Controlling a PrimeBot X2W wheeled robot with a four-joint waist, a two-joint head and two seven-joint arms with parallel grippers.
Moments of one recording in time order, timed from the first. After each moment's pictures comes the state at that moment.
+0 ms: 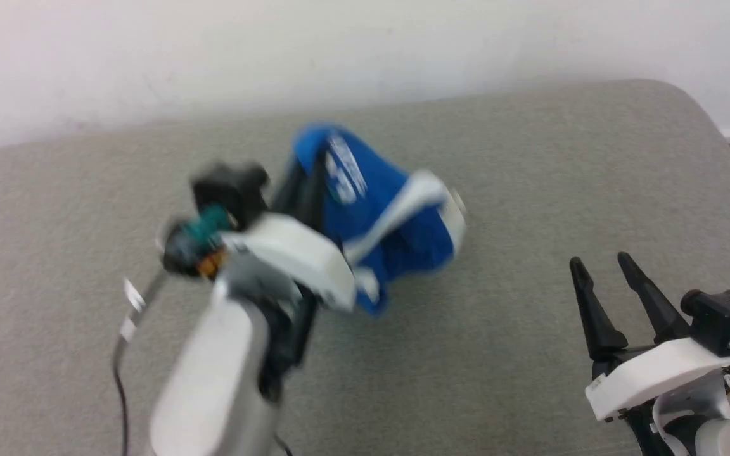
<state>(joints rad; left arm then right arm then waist) -0.45 0.07 -0.31 0.01 -0.32 0.12 0.12 0.01 -0.05 -0.01 -0.12 0.26 0.13 0.10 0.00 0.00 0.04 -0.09</state>
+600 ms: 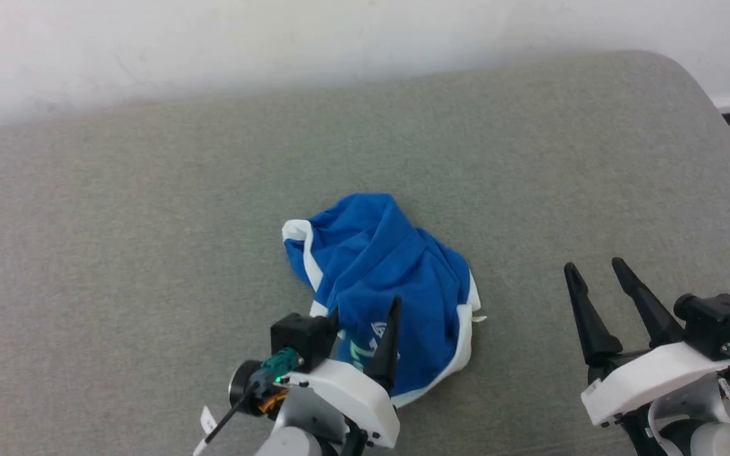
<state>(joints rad) -0.14 0.05 -0.51 0.12 -0.42 0.18 -0.01 0.02 -0.05 0.00 -0.13 0.25 0.13 0.10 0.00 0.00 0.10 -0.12</state>
